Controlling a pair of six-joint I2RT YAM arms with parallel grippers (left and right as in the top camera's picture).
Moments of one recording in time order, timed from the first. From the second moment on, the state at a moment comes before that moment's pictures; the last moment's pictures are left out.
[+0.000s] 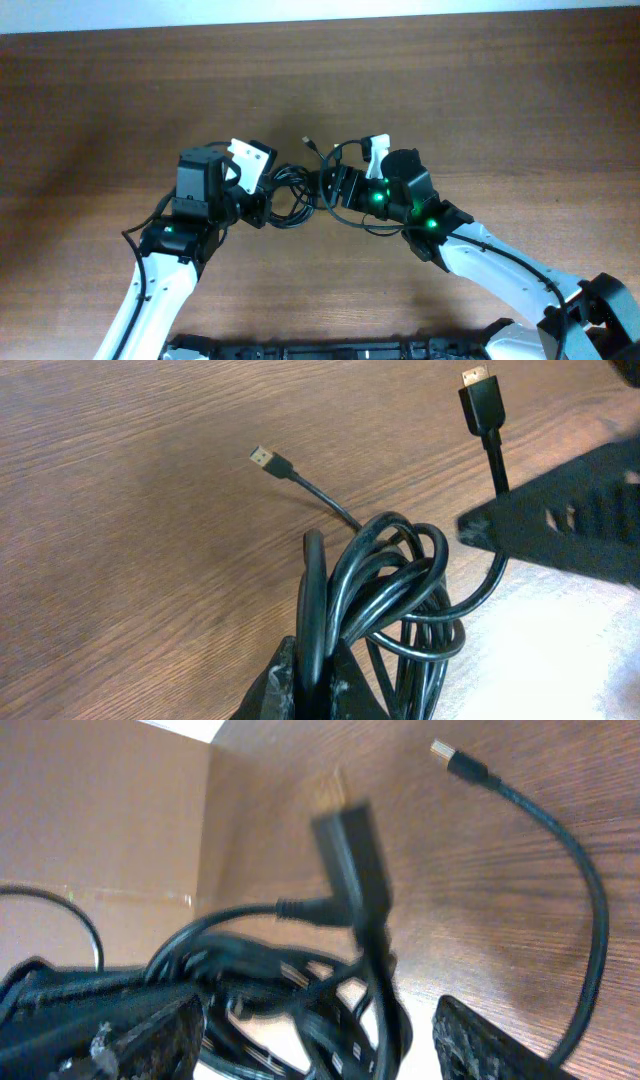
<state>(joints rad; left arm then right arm) -0.21 1.15 0.74 -0.39 0.38 0.15 0.56 1.44 0.66 0.29 -0.39 1.00</state>
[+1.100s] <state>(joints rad) -0.21 1.15 0.74 -0.33 0.30 -0.21 0.64 1.55 0.65 0.69 -0.61 0.94</state>
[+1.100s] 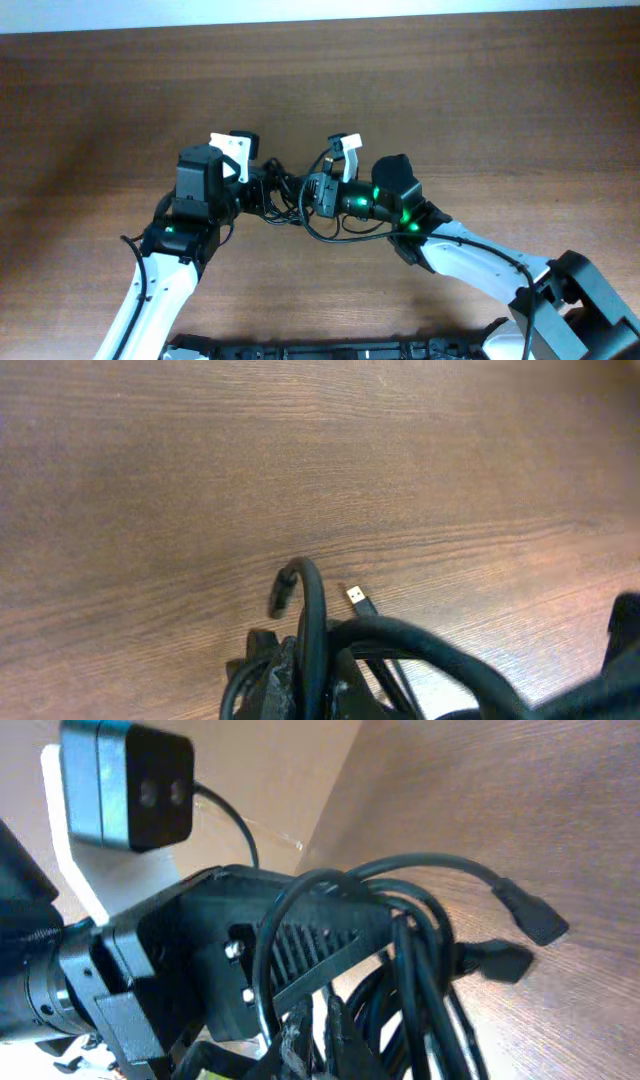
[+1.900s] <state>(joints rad) -0.19 1.16 0.74 -0.35 0.16 -0.43 0.43 1.51 0.66 0.60 -1.06 0.50</state>
